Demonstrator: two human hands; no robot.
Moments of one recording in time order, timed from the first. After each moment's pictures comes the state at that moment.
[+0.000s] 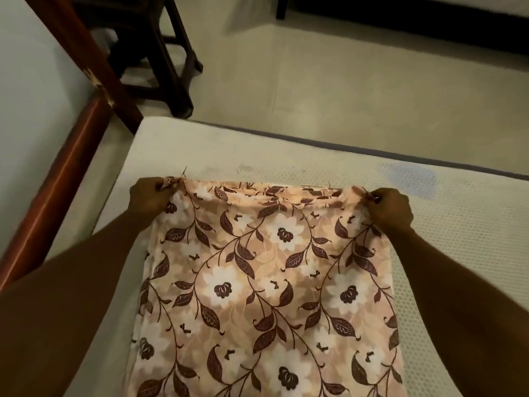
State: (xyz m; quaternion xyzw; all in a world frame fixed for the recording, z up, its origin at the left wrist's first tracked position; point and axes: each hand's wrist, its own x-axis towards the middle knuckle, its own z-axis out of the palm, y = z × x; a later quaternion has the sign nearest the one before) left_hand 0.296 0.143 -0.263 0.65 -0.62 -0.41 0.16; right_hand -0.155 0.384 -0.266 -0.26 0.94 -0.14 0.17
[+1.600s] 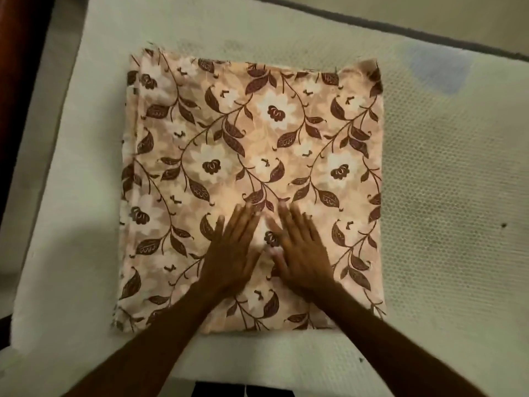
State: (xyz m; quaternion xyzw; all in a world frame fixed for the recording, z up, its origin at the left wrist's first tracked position) left_hand 0.285 0.527 -0.350 0.38 -0.89 -0.23 -0.07; right_hand 0.101 0.612 -0.324 -0.65 0.73 0.01 0.22
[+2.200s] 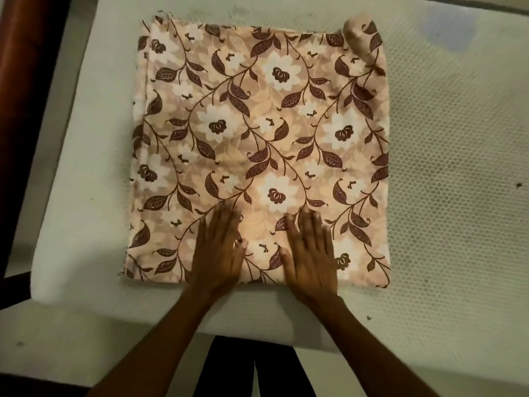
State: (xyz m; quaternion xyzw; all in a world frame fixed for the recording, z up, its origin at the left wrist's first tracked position) left_hand 0.352 0.612 -0.345 0.47 -0.85 -0.24 -0.02; right_hand 0.151 0.726 -0.342 -0.55 0.81 -0.01 0.20
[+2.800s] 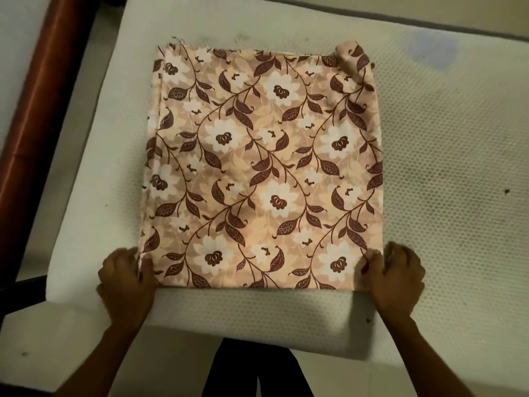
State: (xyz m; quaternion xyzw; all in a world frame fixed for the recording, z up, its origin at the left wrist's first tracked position) left_hand 0.510 0.594 -0.331 0.75 -0.64 -0.16 0.02; right_hand 0.038 0.808 -0.342 -0.21 0.96 -0.08 0.16
